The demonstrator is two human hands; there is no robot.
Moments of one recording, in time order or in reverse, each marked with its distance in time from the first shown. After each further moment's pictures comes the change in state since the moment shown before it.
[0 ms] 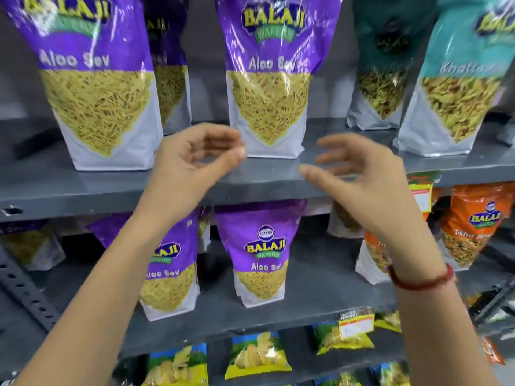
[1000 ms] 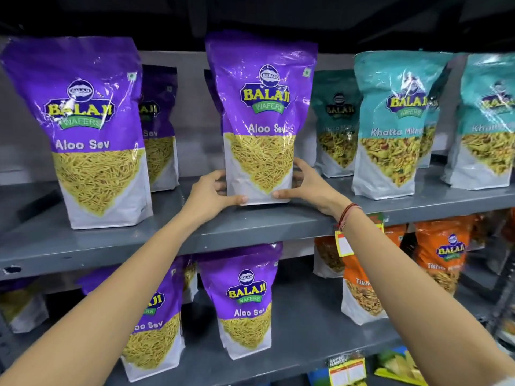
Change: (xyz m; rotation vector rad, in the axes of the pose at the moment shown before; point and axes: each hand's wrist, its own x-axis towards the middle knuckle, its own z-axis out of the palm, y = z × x) left_hand 0.083 -0.045 0.038 0.260 -0.116 -0.216; right_hand 0.128 0.085 -0.001 0.309 -0.308 0.112
